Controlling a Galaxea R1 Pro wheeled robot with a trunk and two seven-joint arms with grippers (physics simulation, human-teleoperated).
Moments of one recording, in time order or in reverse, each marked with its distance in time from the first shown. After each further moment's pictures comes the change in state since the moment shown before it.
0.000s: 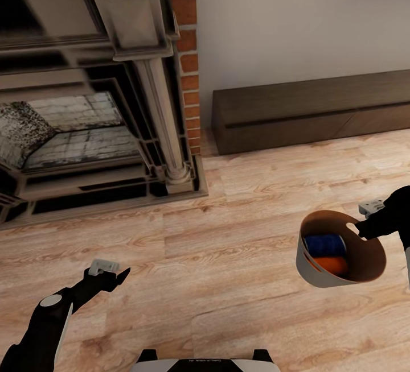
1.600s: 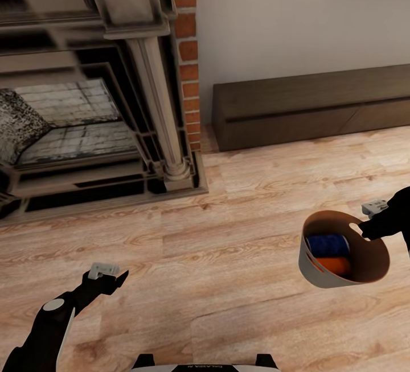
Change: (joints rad) left arm -0.001 0.000 -0.002 0.059 -0.002 -0.042 0.072; right arm 0.002 -0.015 0.002 0.000 -0.004 -0.001 0.000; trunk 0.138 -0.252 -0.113
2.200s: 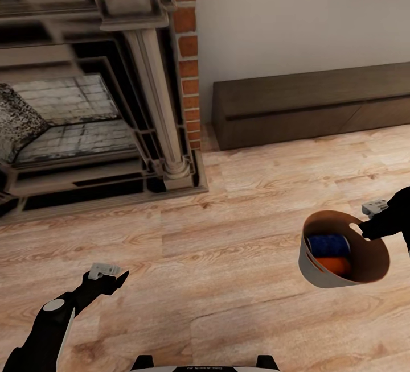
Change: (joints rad) left arm 0.000 0.000 0.000 0.004 0.000 -0.003 0.000; right arm 0.000 -0.001 0.001 0.000 -0.001 0.000 0.000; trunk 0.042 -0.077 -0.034
